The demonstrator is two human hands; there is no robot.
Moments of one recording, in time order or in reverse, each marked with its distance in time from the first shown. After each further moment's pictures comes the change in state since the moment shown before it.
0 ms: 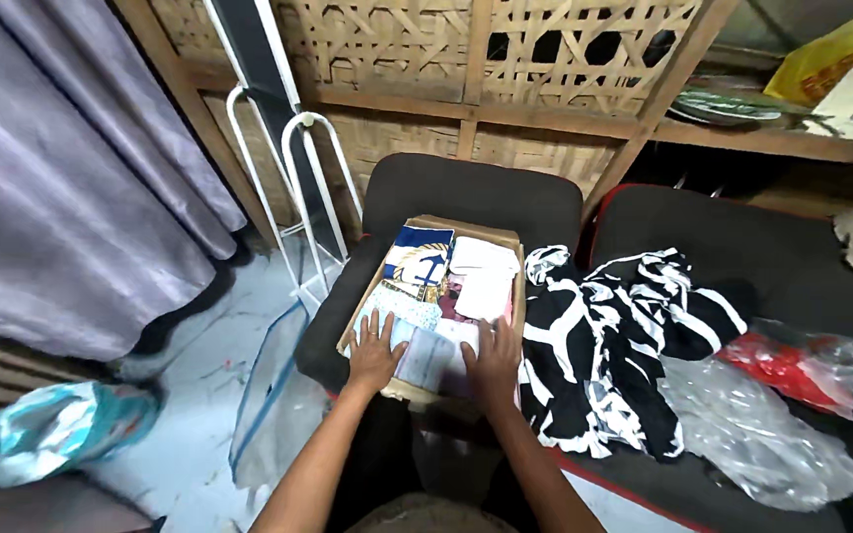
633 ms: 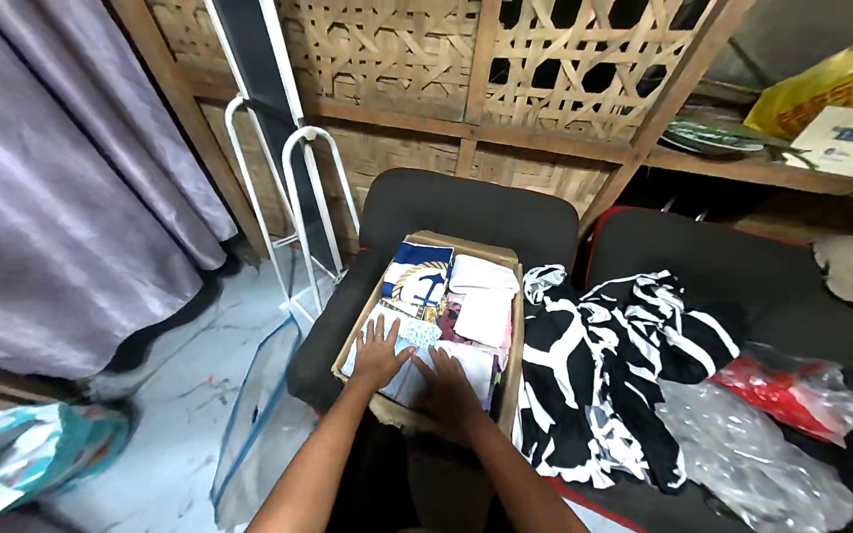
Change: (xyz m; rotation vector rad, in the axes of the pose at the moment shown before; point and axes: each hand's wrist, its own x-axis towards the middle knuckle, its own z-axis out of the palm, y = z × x) left_hand 0.056 0.002 -0.005 0.035 -0.096 0.051; right_hand 0.015 -0.030 0.038 -0.001 -0.686 -0.344
